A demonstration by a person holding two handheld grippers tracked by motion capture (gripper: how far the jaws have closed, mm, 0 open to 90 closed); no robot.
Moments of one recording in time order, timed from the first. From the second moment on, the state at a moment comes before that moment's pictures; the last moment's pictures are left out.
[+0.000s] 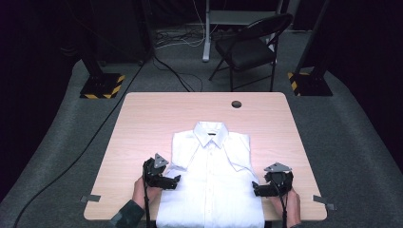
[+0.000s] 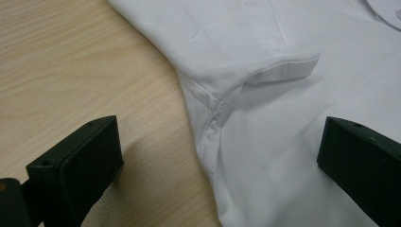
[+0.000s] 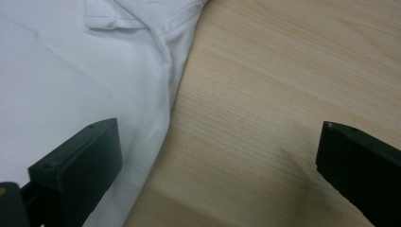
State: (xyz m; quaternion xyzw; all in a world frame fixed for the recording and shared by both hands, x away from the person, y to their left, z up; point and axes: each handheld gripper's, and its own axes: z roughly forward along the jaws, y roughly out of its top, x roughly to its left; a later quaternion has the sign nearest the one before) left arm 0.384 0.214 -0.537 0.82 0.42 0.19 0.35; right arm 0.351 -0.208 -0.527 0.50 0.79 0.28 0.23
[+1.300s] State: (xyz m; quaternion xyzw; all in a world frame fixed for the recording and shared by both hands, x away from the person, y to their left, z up) left arm 0.382 0.219 -0.526 0.80 0.43 0.23 0.35; right arm 0.353 -0.209 -0.520 0.49 0.78 0.31 0.24
